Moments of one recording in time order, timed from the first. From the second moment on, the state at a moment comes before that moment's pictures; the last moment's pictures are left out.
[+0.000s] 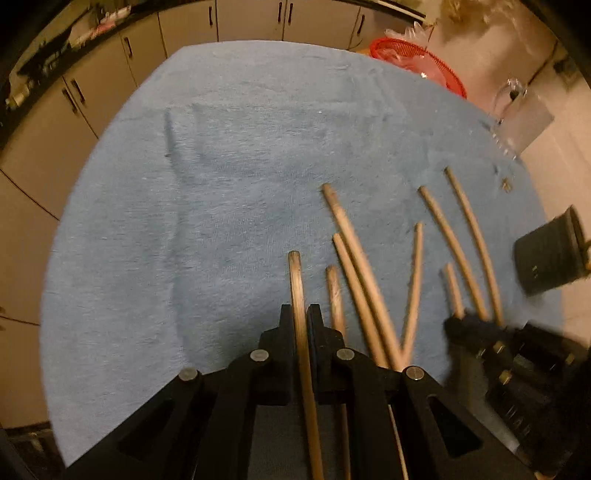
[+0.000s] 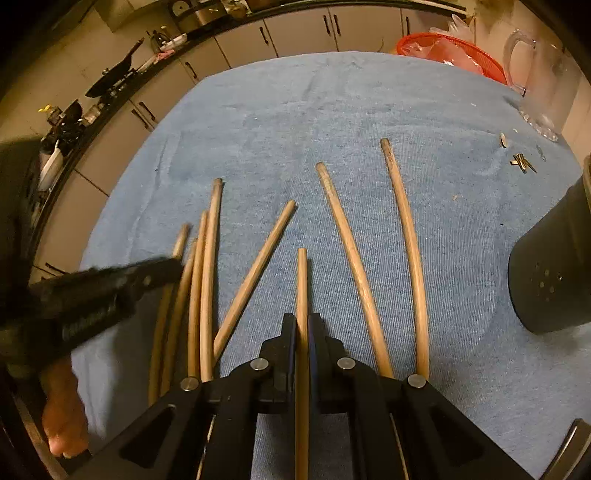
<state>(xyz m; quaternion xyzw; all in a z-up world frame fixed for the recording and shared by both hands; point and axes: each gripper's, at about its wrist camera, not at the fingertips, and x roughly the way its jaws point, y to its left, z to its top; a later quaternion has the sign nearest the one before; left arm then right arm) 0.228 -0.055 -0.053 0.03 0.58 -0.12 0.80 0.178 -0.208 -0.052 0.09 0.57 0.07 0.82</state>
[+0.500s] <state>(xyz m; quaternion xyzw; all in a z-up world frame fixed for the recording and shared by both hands) 0.173 0.008 0.011 -0.05 0.48 -0.17 0.86 0.120 -0.203 0.020 0.09 0.43 0.09 0.89</state>
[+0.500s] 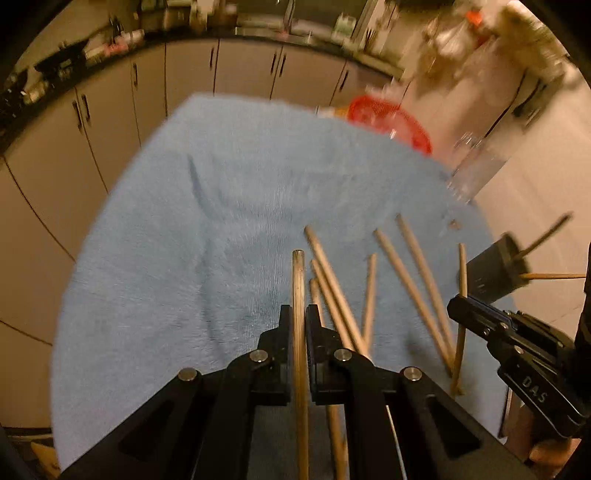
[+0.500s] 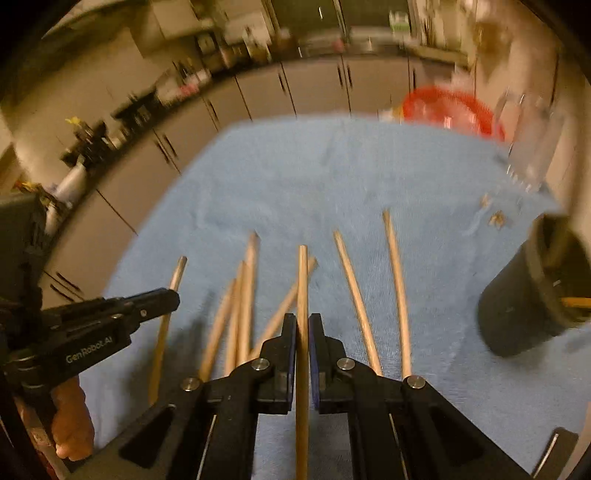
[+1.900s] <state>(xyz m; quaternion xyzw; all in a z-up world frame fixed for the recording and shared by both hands) 0.076 -0.007 0.123 -0.05 0.36 -0.22 0.91 -0.043 -0.267 0.123 0.14 0.20 0.04 0.97</state>
